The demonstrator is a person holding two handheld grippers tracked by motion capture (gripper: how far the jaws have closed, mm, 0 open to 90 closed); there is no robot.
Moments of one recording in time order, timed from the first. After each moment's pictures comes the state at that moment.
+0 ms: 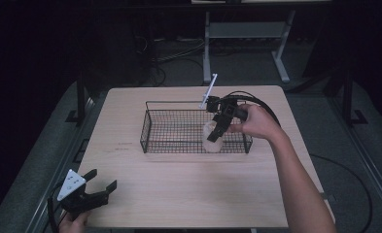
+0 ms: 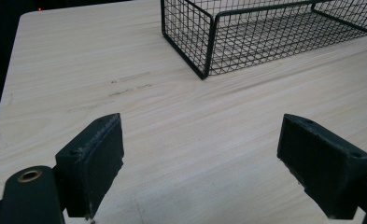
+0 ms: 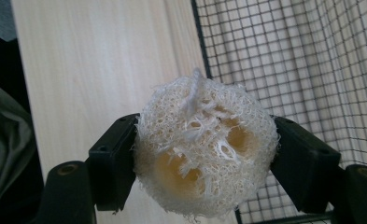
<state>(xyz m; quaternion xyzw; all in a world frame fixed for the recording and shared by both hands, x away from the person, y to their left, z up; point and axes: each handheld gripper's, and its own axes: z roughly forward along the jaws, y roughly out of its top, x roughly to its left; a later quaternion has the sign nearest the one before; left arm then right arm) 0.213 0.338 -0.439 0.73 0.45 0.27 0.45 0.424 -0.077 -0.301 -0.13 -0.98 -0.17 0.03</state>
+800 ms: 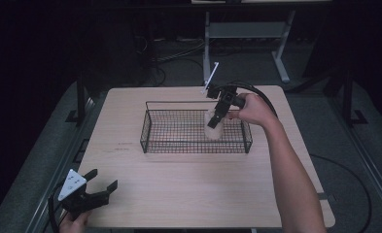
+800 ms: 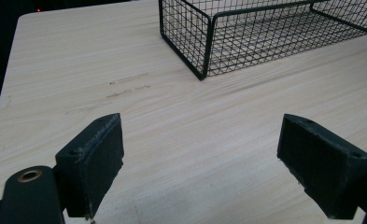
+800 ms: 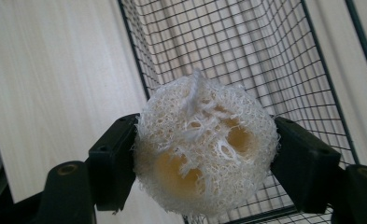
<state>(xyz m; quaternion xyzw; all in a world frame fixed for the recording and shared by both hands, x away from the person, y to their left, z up) 0.213 0.336 -0.438 0.73 0.44 0.27 0.45 0.473 -0.084 -0.306 -0.18 -0.97 -0.16 0.02</state>
